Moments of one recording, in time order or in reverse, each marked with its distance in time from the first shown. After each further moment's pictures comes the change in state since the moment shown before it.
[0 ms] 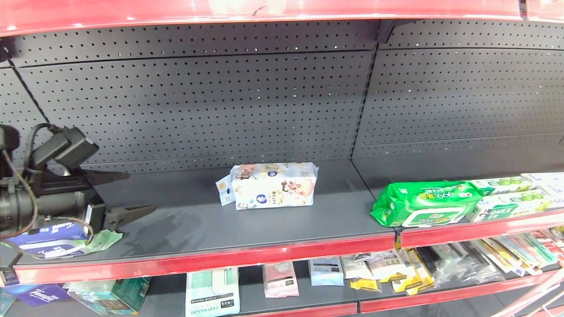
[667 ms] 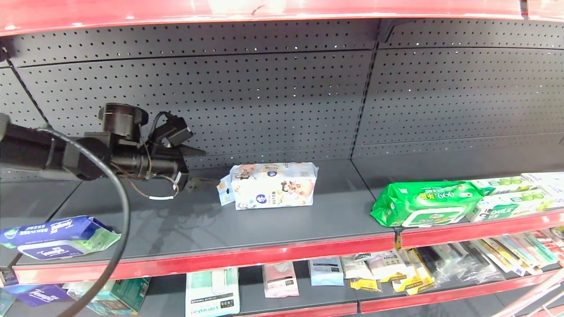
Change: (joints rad) left arm -0.185 0.532 -0.497 0.019 -0.101 0.171; right arm -0.035 -0.040 0.021 0.020 0.001 -0.052
